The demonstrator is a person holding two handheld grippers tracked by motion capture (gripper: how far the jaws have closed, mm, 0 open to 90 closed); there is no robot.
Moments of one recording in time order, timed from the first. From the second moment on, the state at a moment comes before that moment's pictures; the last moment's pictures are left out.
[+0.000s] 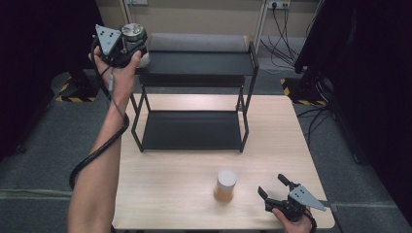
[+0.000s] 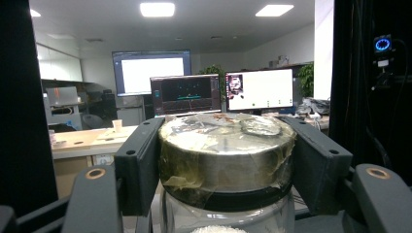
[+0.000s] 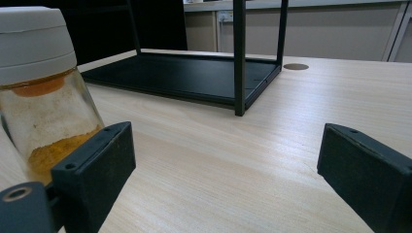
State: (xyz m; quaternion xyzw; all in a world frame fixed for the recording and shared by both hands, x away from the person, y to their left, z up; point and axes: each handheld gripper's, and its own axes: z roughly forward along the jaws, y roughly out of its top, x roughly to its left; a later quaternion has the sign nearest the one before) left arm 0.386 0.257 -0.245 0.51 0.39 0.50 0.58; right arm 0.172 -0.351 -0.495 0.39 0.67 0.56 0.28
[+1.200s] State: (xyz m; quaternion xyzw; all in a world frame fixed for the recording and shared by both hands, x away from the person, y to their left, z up) left arm 0.393 0.258 -0.252 0.50 0.40 0.51 0.58; right arm 0.172 -0.352 -0.495 0.39 0.67 0.57 0.28
